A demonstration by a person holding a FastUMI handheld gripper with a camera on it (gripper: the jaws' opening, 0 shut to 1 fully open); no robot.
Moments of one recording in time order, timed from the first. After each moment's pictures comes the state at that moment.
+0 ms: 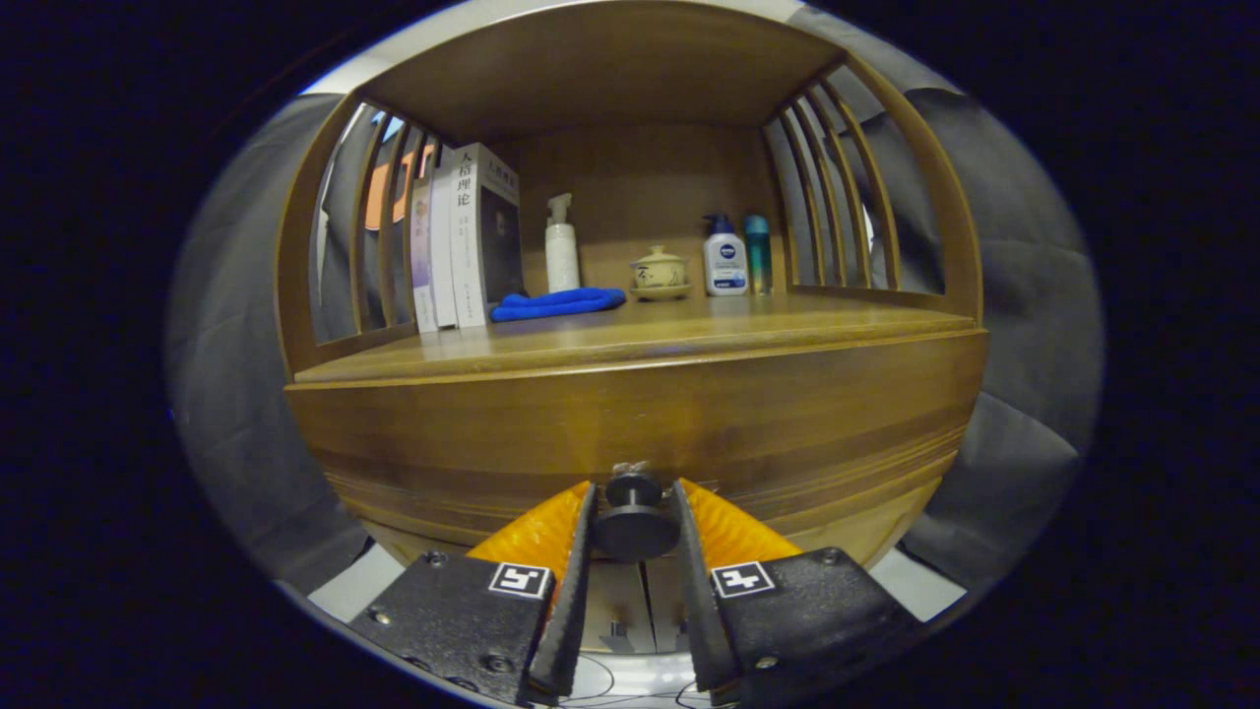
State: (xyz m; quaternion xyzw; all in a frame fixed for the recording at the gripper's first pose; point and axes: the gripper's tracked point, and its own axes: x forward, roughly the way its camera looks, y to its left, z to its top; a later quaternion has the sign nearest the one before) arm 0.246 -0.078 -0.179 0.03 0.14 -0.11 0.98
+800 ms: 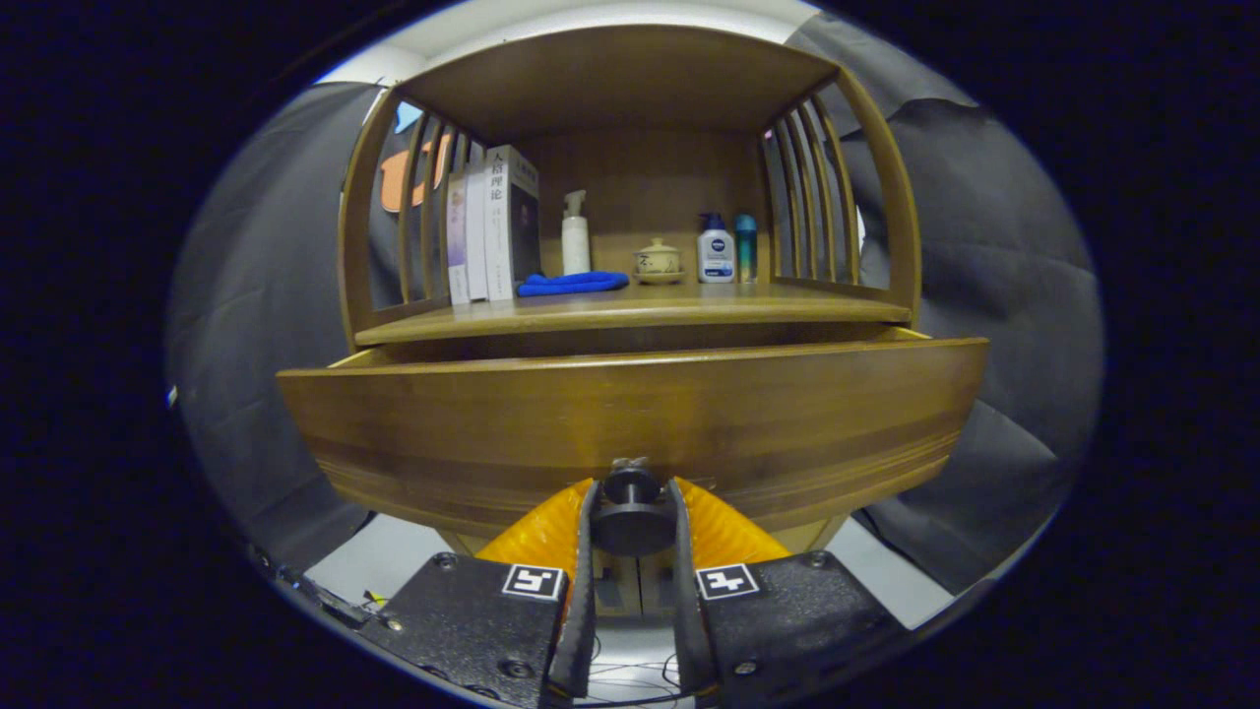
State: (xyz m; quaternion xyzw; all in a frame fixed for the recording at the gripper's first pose) arm 0.138 -0.062 -0.183 0.01 0.17 -0.11 0.98
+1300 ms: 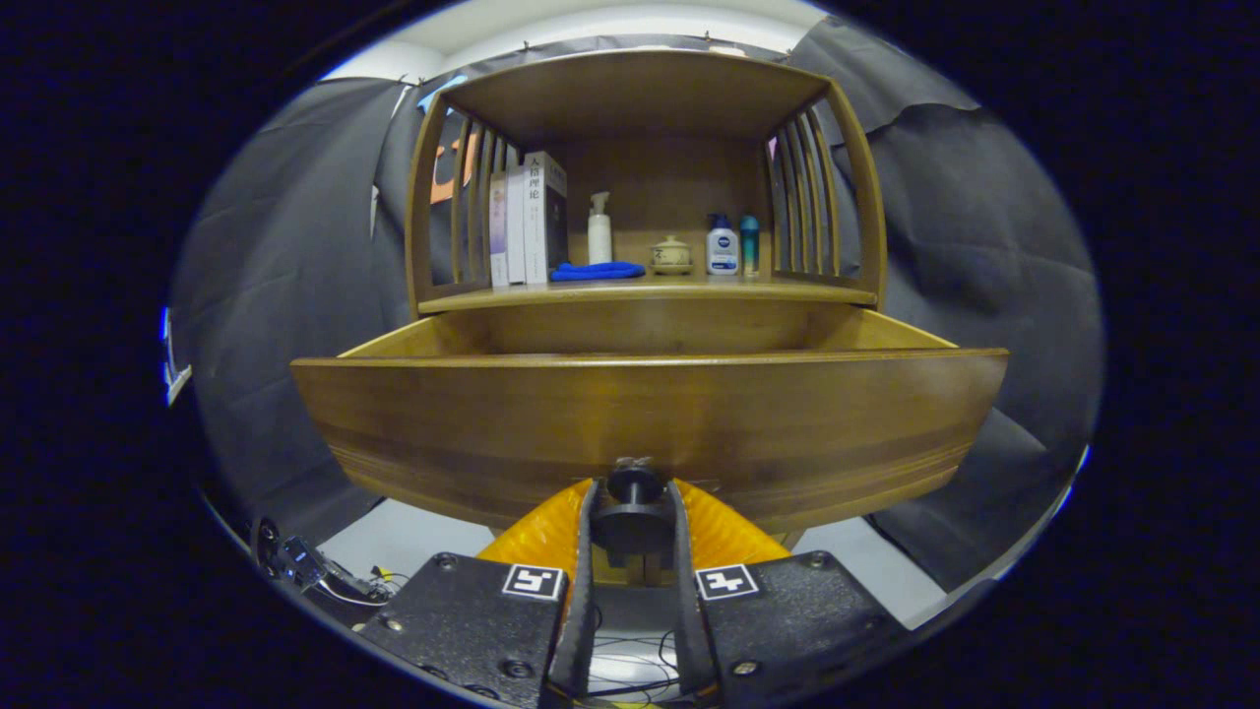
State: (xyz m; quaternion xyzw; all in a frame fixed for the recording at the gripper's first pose) arm 0.060 -0.043 -0.195 0.01 0.18 -0.08 0.98
